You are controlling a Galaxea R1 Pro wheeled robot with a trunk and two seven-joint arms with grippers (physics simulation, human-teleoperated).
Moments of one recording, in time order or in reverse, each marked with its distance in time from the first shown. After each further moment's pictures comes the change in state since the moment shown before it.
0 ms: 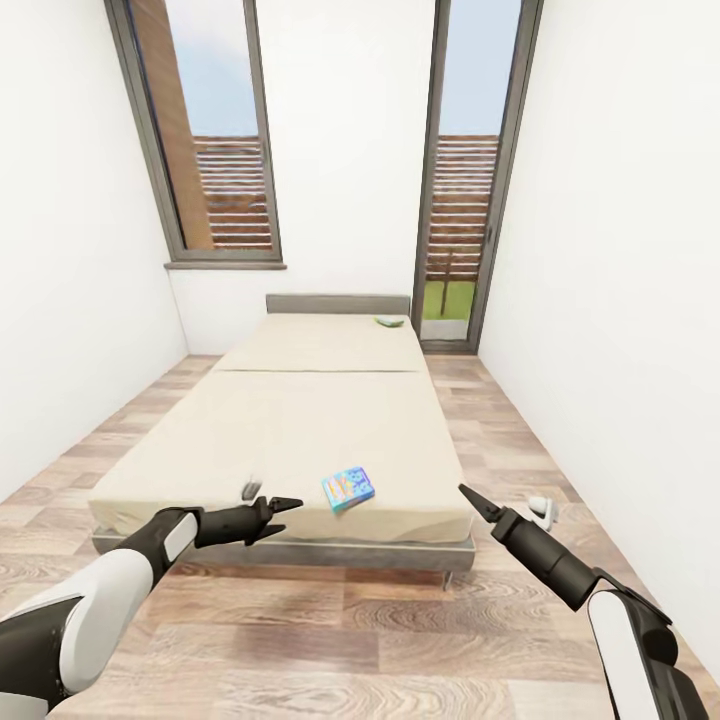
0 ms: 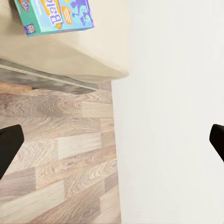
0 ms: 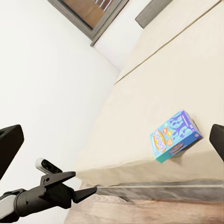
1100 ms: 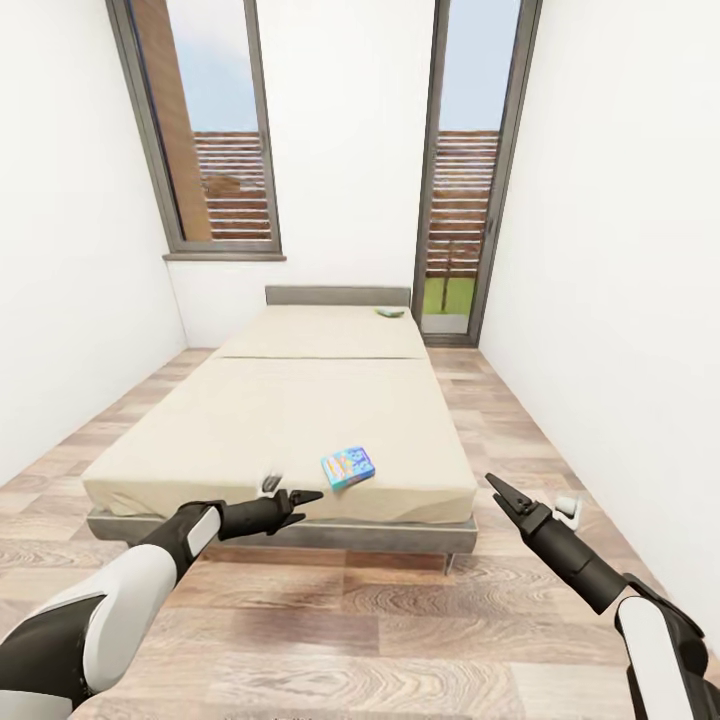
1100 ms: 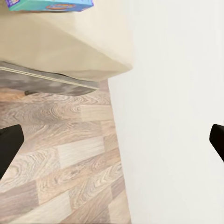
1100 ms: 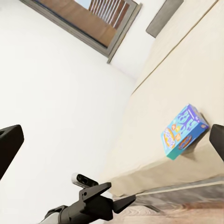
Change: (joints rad) left arm -0.005 -0.073 0.002 -0.028 0.002 -0.063 0.012; right arm 0.000 -0.011 -0.091 -0.001 -0.198 0.090 0.005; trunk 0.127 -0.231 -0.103
